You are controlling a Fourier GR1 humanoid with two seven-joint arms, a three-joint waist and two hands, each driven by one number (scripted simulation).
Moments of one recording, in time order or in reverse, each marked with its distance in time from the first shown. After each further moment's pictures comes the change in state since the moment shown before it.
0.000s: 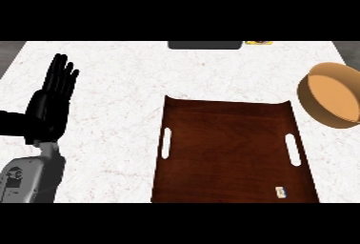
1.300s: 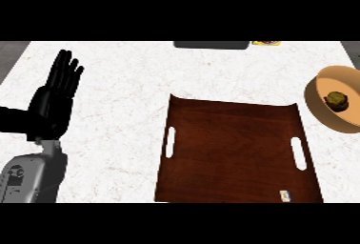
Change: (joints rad) left arm -0.021 -0.011 -0.010 -0.026 -0.002 -0.015 0.038; right arm -0.436 -0.130 0.229 1.142 0.246 -0.183 -0.455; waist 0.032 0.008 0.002
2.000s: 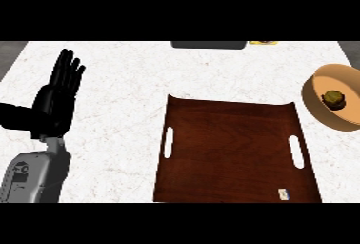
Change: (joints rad) left arm -0.016 -0.012 0.003 0.031 -0.019 0.016 -0.016; right arm -0.147 -0.074 -0.209 0.199 -0.252 0.197 0.110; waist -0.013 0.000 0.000
